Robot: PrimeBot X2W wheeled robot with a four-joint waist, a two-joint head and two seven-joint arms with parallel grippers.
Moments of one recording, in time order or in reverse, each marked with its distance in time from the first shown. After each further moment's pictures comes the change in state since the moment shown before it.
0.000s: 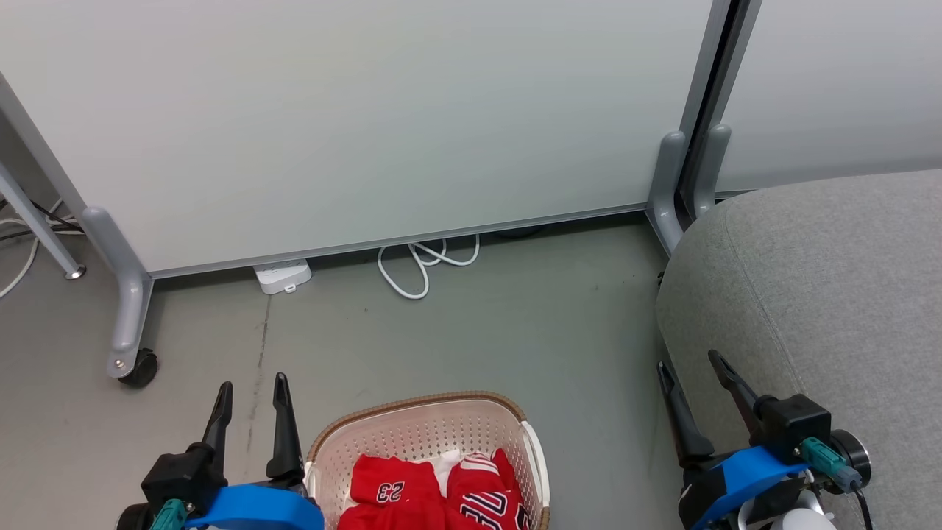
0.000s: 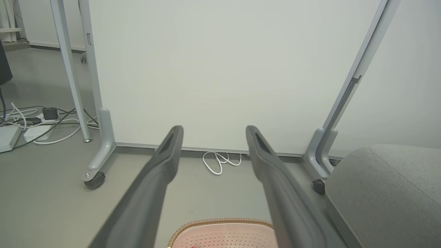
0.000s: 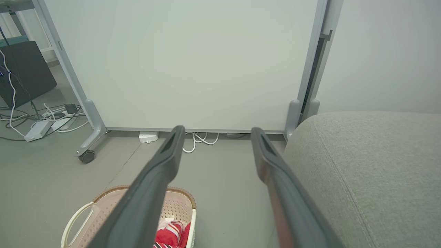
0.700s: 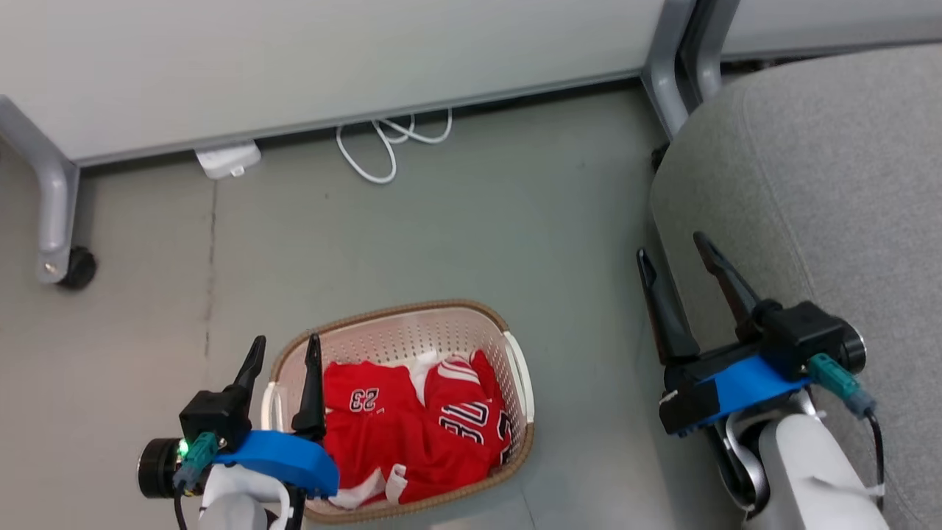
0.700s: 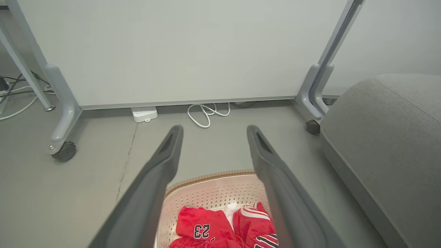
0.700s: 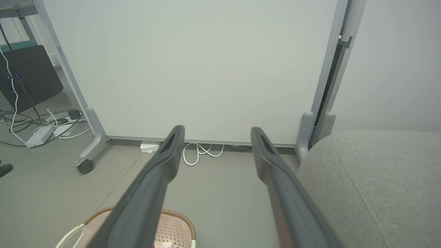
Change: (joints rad) left arm -0.152 0.014 -0.048 0.163 0.057 -0.047 -0.001; right arm -0.156 -0.001 0.049 -0.100 0.010 0.000 -0.002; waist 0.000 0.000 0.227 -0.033
